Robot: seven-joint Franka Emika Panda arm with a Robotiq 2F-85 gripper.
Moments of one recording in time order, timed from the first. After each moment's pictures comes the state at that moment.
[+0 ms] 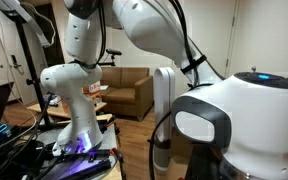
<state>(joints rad) -0.82 0.55 -0.19 -1.95 0.16 2.55 -0.30</state>
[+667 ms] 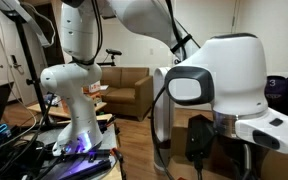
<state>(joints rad) -0.80 0.36 -0.11 -2.10 0.16 2.67 -0.37</state>
